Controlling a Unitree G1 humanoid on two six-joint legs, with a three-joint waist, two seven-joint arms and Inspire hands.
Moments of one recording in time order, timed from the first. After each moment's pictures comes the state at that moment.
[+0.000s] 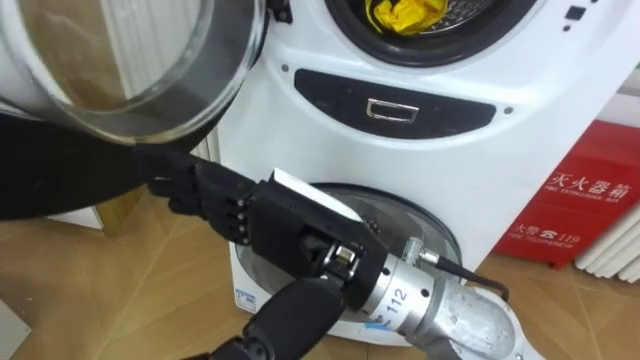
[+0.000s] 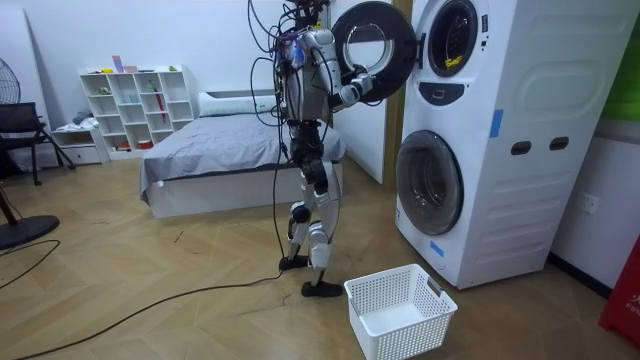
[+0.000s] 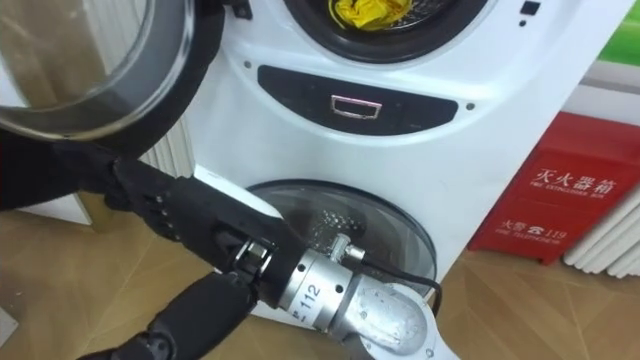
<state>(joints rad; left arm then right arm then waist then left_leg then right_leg) 0.08 0.25 -0.10 1.16 -0.24 -0.06 0.05 -0.22 -0.24 0.44 -0.33 0.35 0.07 0.52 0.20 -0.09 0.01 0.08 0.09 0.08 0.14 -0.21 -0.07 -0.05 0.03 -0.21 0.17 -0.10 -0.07</state>
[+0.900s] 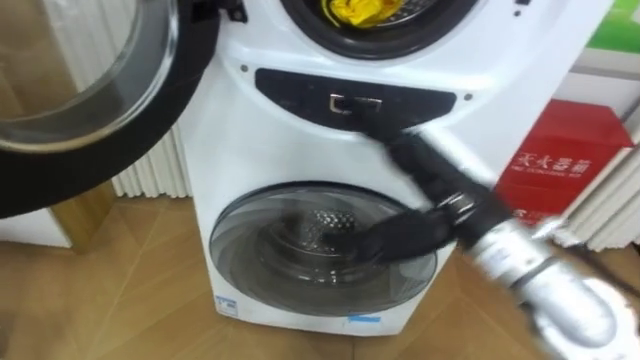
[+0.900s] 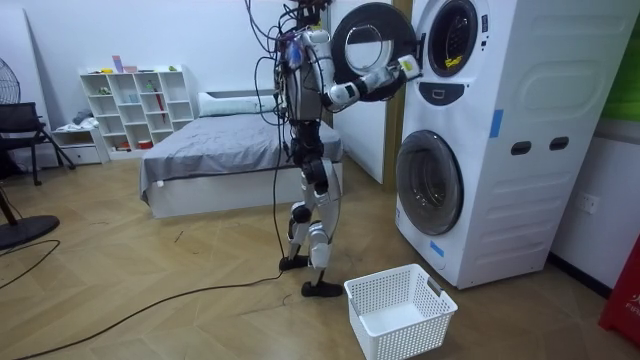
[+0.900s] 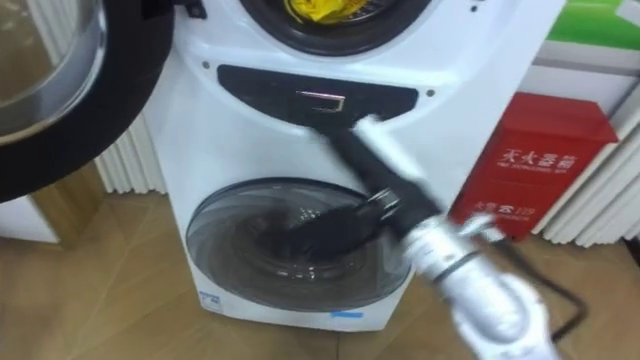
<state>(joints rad) 0.15 0.24 0.04 1.16 -0.22 -0.03 0.06 -0.17 -0.39 0.04 -0.34 0.02 0.07 0.21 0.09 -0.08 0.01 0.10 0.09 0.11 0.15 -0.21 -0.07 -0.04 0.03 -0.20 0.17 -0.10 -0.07</state>
